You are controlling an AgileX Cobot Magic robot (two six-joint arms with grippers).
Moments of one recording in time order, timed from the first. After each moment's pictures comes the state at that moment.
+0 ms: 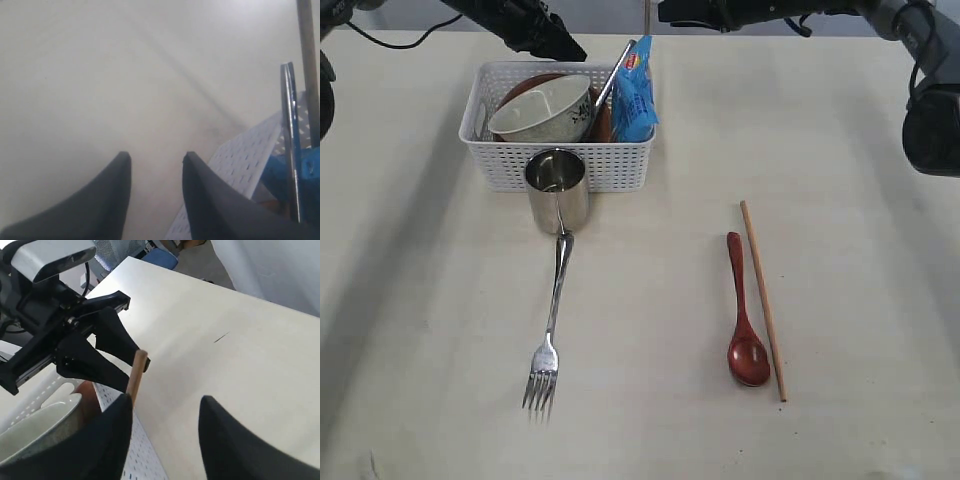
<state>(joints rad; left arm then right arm) -0.01 2.67 -2.50 -0.82 1.19 0.90 0.09 2.79 -2.60 1.24 1.22 -0.92</state>
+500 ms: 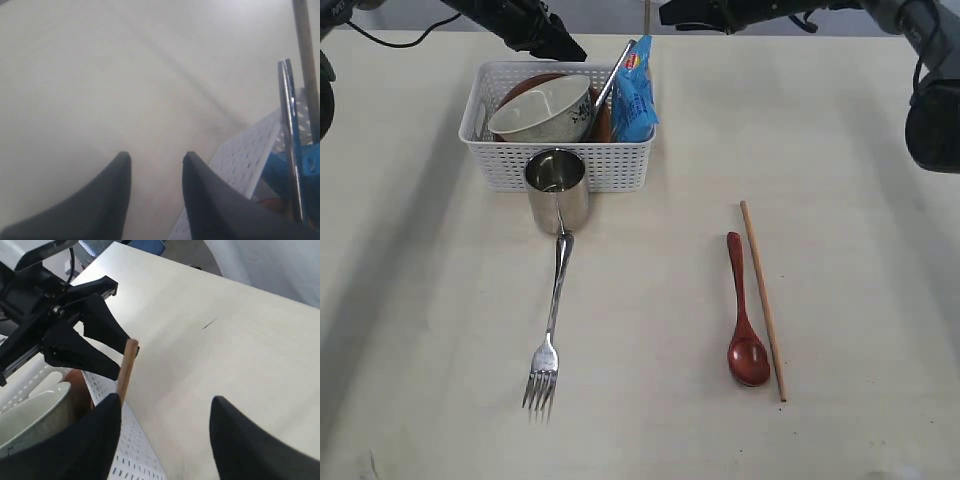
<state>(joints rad) -0.01 2.67 -2.50 -0.83 1.19 0.93 0.10 2.77 -2.60 1.16 1.22 -0.87</state>
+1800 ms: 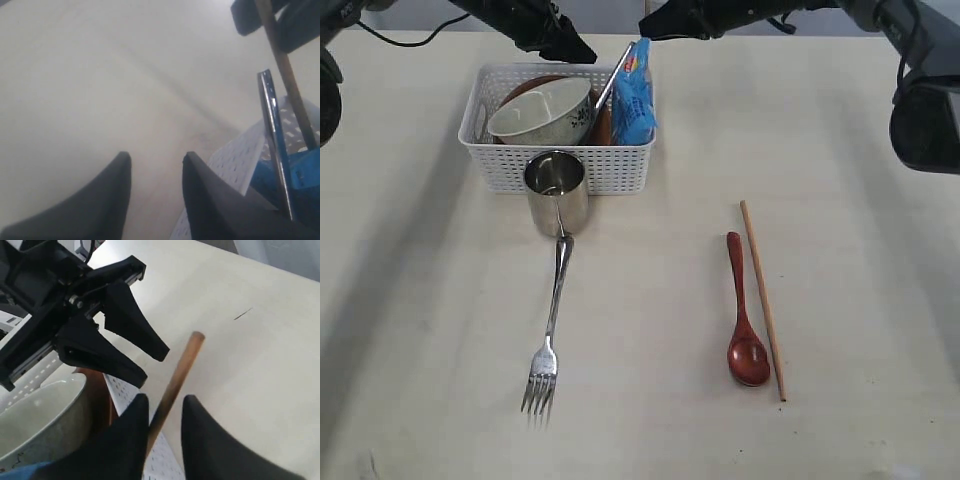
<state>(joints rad) -0.03 2.67 -2.50 -0.85 1.19 0.98 0.15 2.75 -2.56 1.14 1.23 -0.89</state>
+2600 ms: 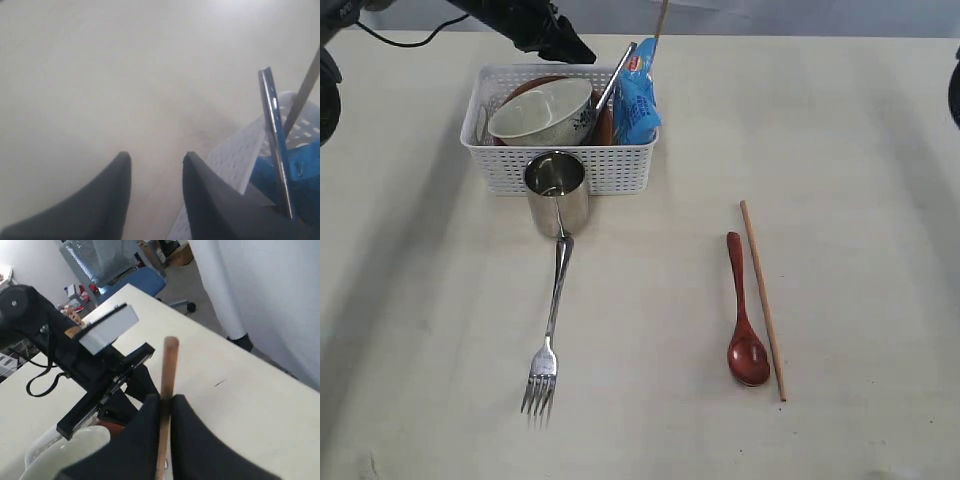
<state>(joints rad) -0.02 2.67 -2.50 -0.85 1.20 0.97 0.07 2.59 -2.58 1.16 1.22 -0.83</state>
